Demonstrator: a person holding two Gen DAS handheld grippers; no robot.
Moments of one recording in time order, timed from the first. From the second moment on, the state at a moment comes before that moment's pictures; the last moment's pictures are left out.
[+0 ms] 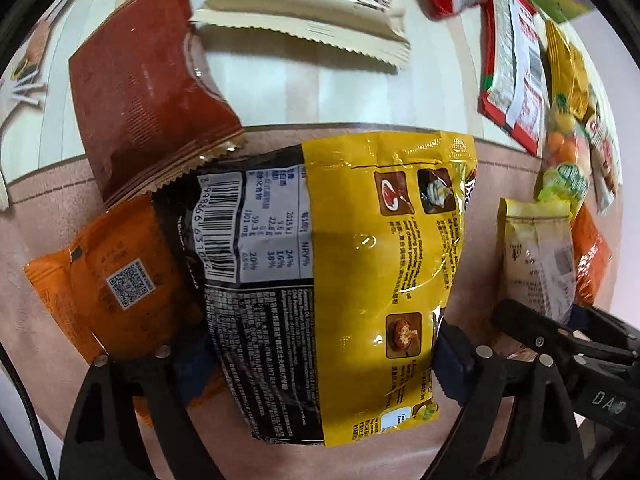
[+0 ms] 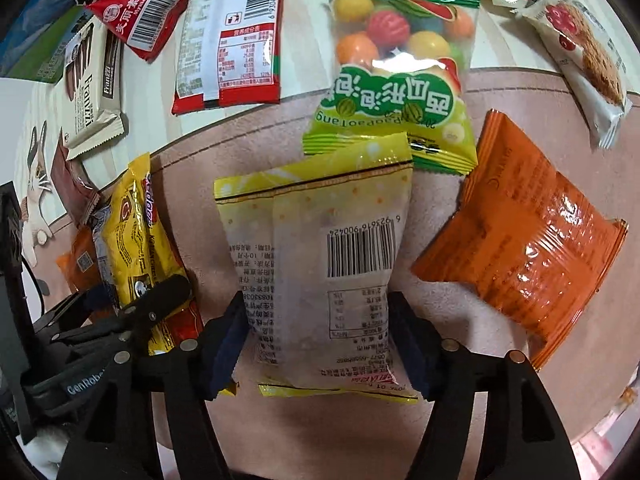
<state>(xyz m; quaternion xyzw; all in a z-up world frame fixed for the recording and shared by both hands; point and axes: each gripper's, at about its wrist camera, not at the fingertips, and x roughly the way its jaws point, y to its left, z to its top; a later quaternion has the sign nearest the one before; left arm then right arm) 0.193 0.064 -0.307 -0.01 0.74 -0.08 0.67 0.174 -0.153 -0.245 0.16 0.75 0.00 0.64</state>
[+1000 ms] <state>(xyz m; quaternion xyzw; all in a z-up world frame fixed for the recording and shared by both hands) 0.179 0.010 -0.200 0.00 0.69 -0.04 0.72 0.148 -0.163 -0.179 0.15 0.71 0.06 0.68</state>
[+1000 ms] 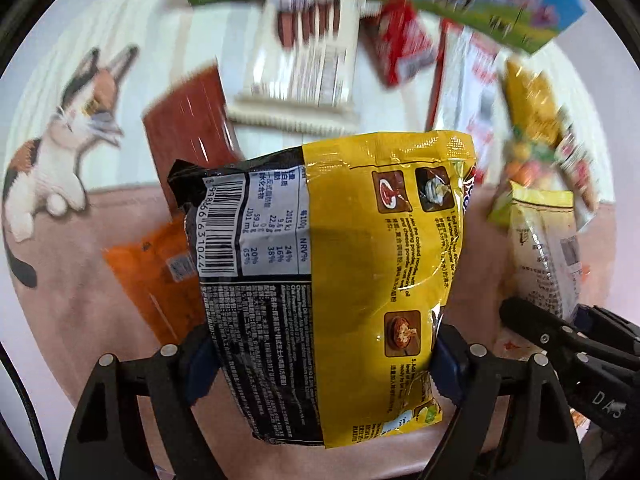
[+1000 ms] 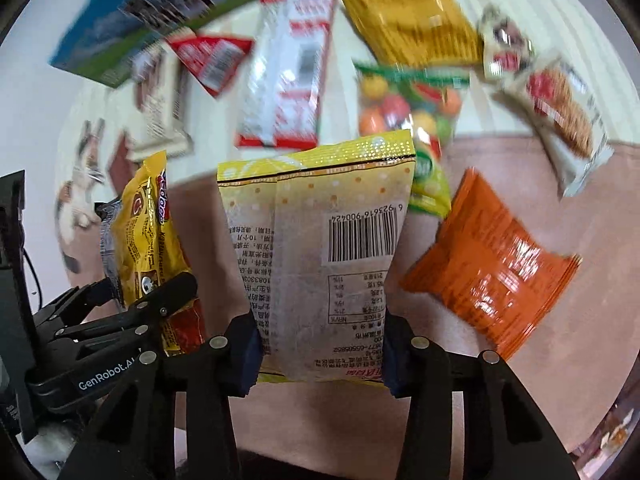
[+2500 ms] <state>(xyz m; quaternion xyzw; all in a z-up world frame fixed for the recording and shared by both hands) 0.535 -0.057 -0.124 0.02 0.67 -0.07 0.74 0.519 -0.213 -0.121 0.15 0.63 0.10 0.75</state>
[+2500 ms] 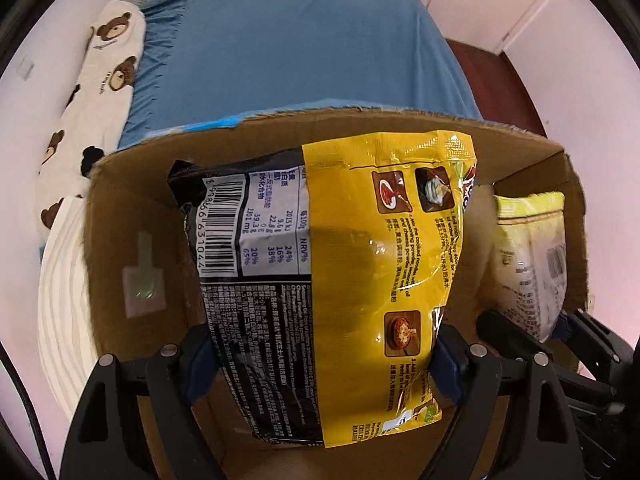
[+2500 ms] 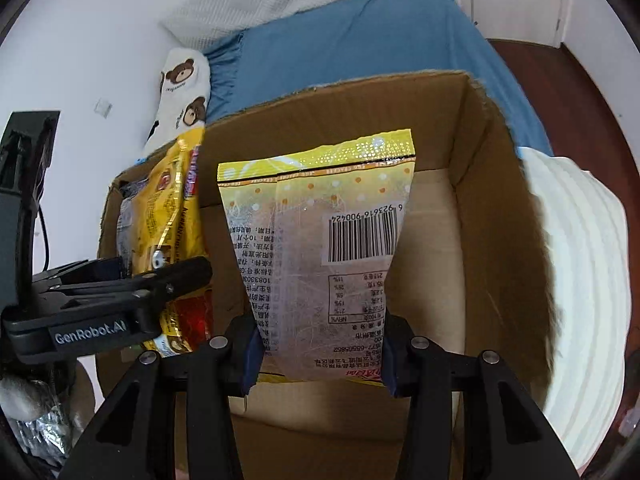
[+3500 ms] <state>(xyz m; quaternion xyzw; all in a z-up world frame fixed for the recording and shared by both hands) 0.468 -0.029 -0.057 0.00 0.57 -0.05 0.82 0.465 -0.214 -0.050 0.08 0.57 0.08 0.82</state>
